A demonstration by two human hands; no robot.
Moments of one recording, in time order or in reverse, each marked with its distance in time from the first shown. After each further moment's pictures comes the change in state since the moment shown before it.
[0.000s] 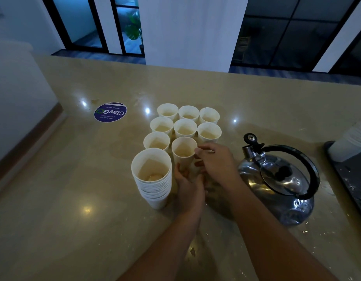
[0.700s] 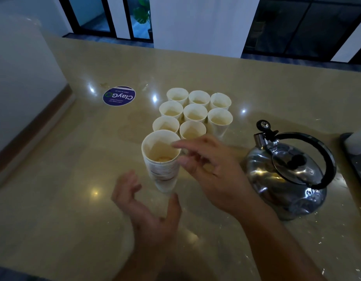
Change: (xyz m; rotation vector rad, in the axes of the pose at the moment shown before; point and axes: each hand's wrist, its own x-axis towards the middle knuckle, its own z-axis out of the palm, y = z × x) left_hand -0.083 0.006 -0.110 0.190 0.355 0.948; right_hand -0.093 -0.033 -0.002 -0.033 -0.266 -0.631
